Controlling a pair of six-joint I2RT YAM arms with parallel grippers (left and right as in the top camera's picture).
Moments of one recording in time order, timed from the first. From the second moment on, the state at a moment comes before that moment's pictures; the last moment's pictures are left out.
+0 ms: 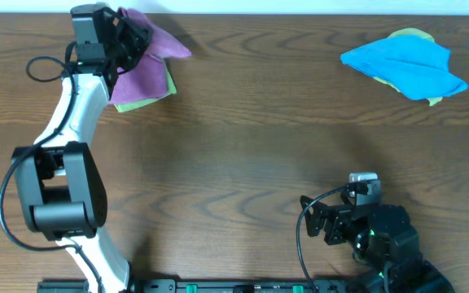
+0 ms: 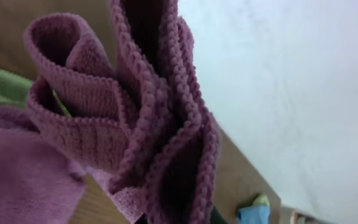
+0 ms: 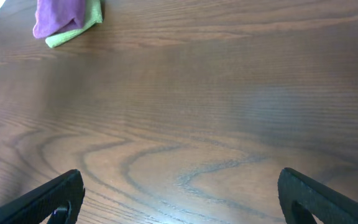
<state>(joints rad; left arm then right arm) 0.06 1.98 1.50 -0.12 0.46 -0.92 0.45 0.38 0.51 -0.75 -0.04 0.47</state>
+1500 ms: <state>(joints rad) 0.16 1.99 1.71 -0.47 0.63 -0.72 0.45 0.38 0.51 -0.75 -0.04 0.47</state>
